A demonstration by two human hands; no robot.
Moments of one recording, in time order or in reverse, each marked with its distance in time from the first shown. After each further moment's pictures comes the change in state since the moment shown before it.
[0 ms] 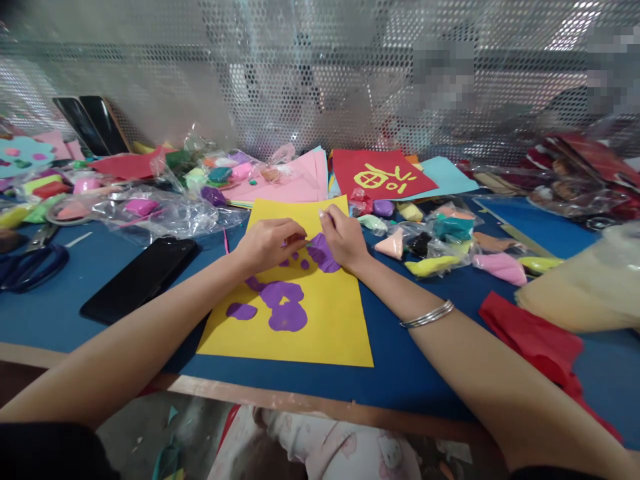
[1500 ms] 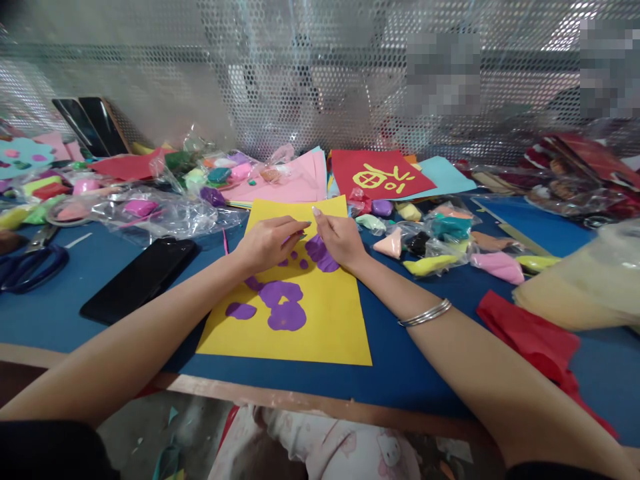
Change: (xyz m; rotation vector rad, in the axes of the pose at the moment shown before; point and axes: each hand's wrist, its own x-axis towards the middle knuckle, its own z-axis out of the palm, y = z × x) left_hand 0.000 -0.002 0.005 0.036 0.036 -0.001; right_hand 0.000 -0.002 0.001 0.017 -0.030 0.012
